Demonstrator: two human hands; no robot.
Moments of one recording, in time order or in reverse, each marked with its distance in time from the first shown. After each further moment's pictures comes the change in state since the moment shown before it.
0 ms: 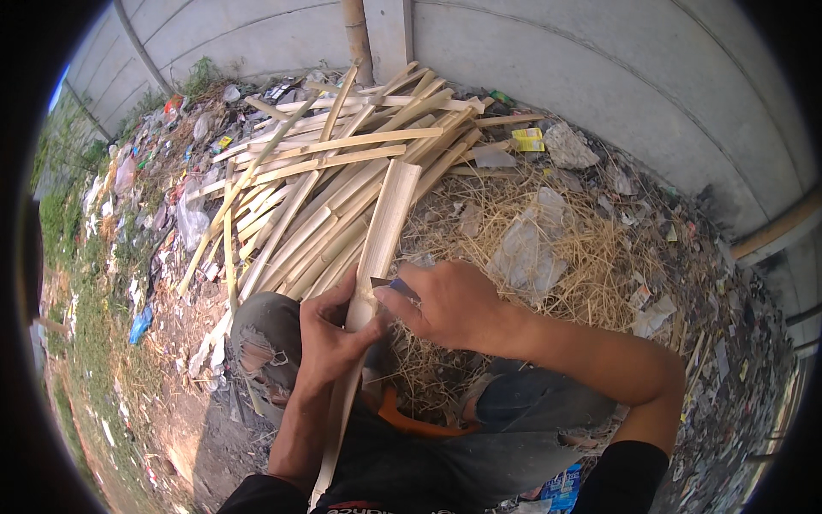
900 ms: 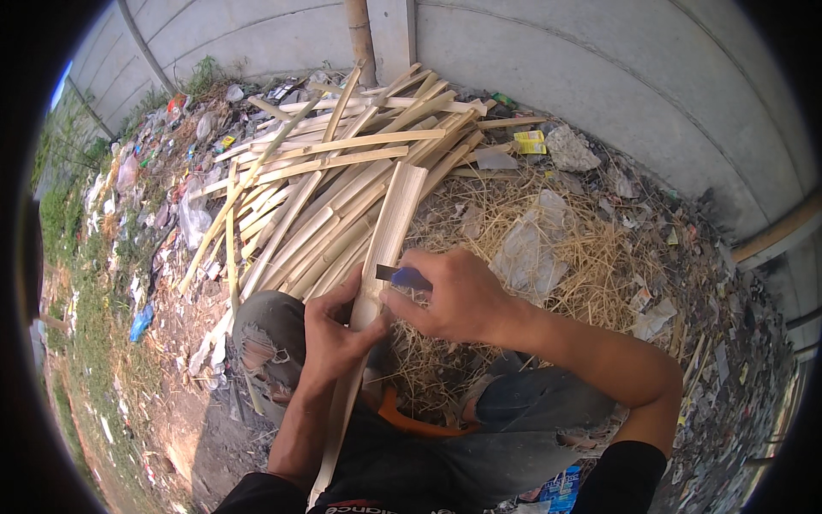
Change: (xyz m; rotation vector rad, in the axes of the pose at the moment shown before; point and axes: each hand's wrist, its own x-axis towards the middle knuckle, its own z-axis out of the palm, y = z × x) left_hand 0.001 0.004 0.003 0.083 0.008 0.037; right_hand 0.005 -0.003 -0.018 0.247 0.004 0.027
